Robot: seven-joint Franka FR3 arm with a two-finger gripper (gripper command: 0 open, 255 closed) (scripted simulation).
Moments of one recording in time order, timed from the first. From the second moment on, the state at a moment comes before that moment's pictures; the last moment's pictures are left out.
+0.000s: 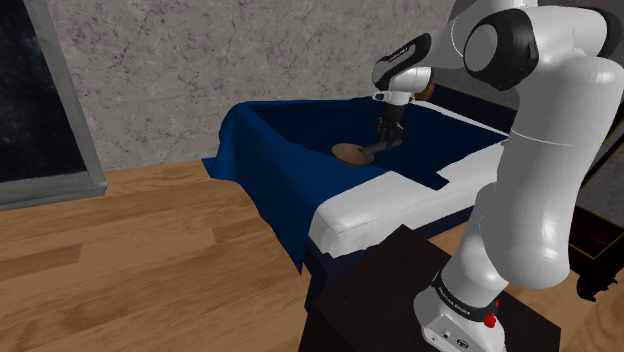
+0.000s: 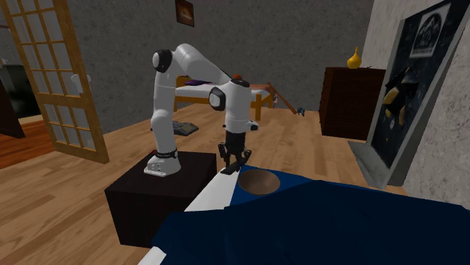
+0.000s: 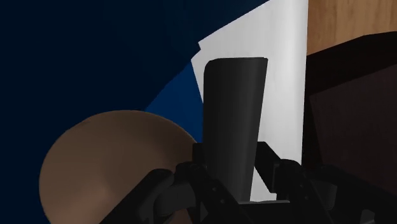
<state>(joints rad) 0.41 0.21 -1.05 -2.00 0.16 2.03 -1.96</state>
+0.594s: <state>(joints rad) 0.26 0.52 -0.89 -1.67 0.39 1.92 -1.98</state>
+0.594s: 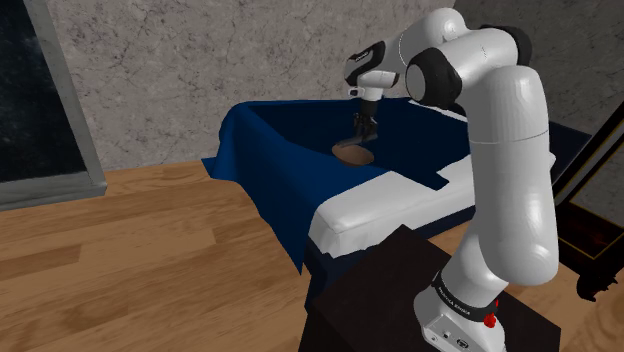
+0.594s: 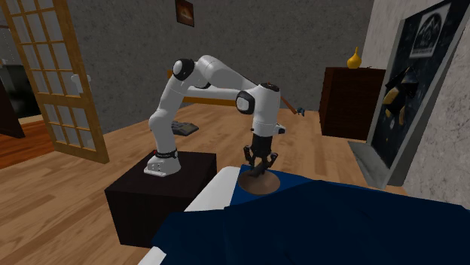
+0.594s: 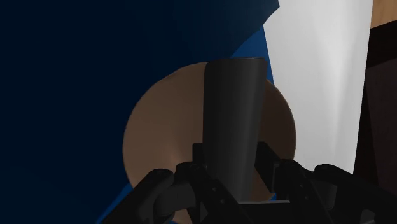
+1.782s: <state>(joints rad) 0.24 0.59 -0.84 -1.72 0.45 2.02 -2.00</state>
